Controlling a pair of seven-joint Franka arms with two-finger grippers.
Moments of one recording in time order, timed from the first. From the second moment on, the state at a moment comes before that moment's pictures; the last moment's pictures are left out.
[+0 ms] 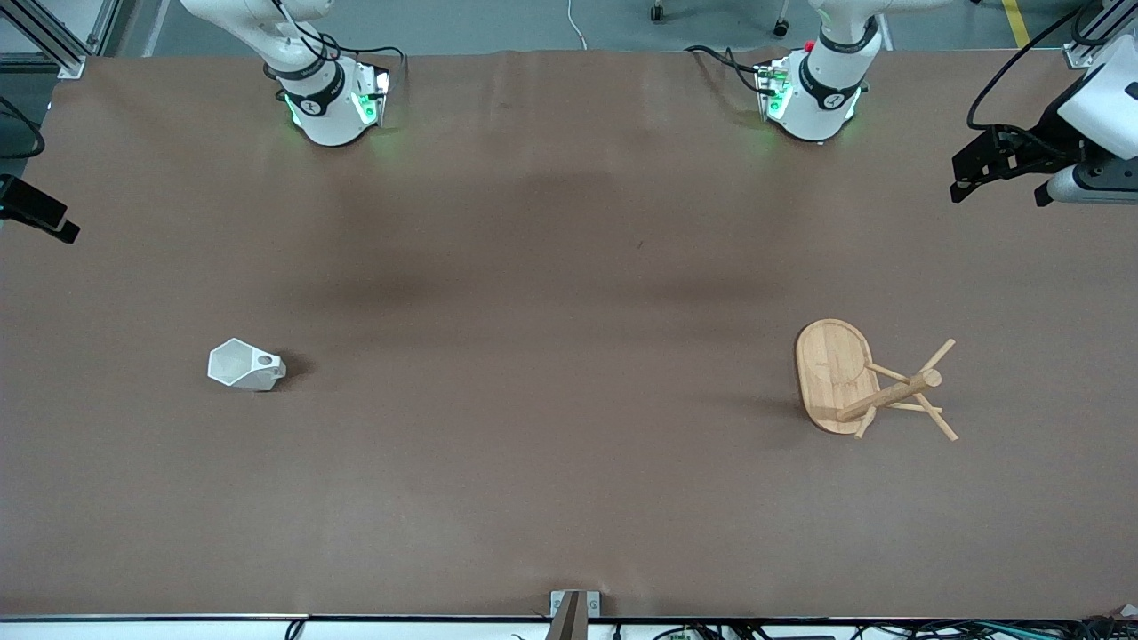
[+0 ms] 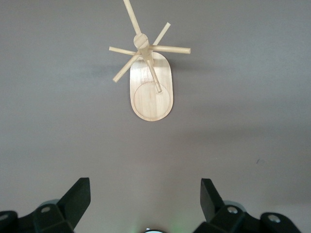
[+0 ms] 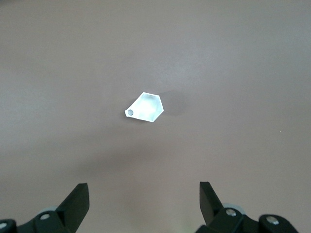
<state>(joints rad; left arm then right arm) 0.01 -0.09 -0.10 -1.61 -0.01 1.51 -0.02 0.00 0.00 -0.12 -1.49 -0.01 1.50 0.07</state>
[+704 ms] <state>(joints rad) 0.01 -0.09 -0.10 -1.61 -0.01 1.51 -0.02 -0.03 0.16 -0.13 -1.85 -0.01 2.01 0.07</state>
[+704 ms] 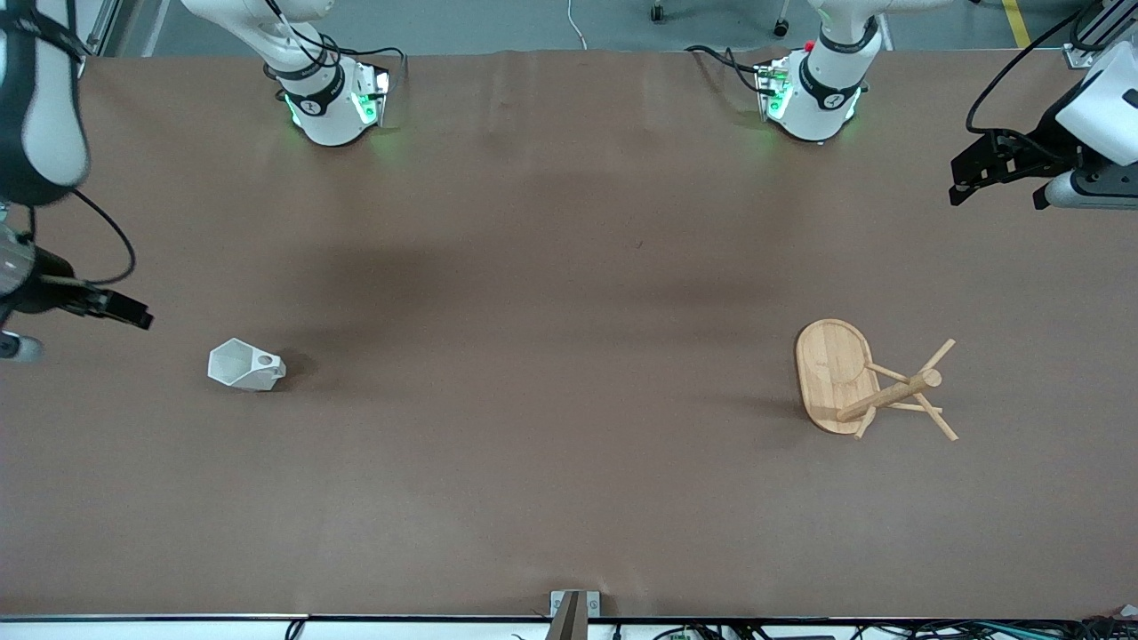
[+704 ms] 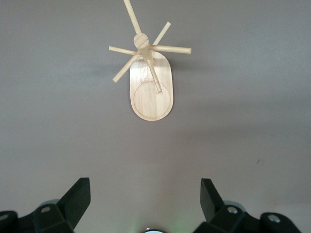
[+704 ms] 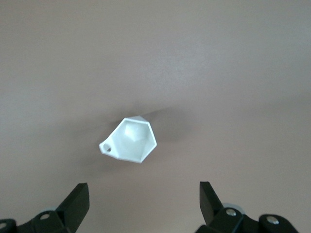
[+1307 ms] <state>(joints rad) 0.01 -0.09 -0.10 -1.61 -0.01 1.51 -0.02 -0.03 0.33 -0.12 -2.04 -0.01 2.35 0.07</state>
